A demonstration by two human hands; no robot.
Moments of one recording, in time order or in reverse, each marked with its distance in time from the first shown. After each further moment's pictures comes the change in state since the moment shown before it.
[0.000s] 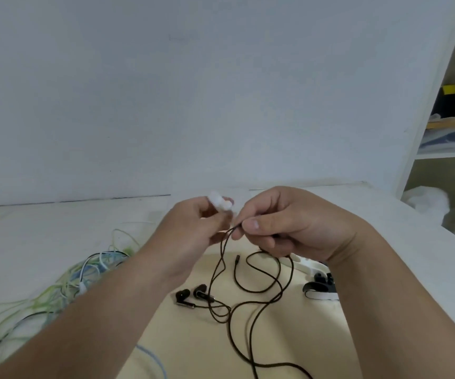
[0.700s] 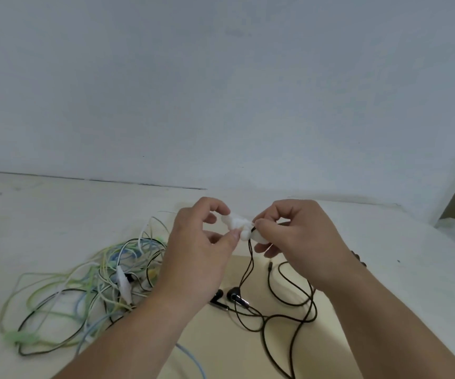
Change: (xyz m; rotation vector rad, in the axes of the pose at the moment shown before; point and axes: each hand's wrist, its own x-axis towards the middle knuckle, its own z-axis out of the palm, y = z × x) left_hand -0.020 -0.035 -0.036 0.239 0.406 0.182; right_hand 0.045 0.016 0.054 -0.395 0.642 -0.003
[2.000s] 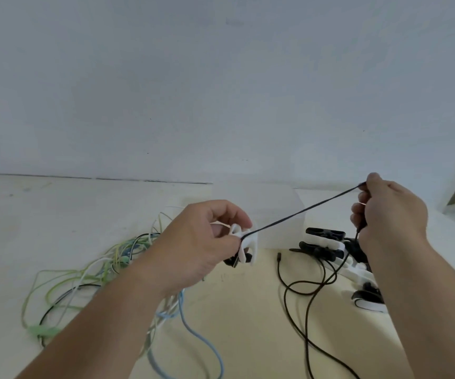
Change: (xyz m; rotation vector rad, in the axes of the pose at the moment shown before) left_hand 0.009 0.015 -0.031 0.081 -0.427 -0.076; right_hand 0.020 0.026 -0.058 0.506 0.842 0.320
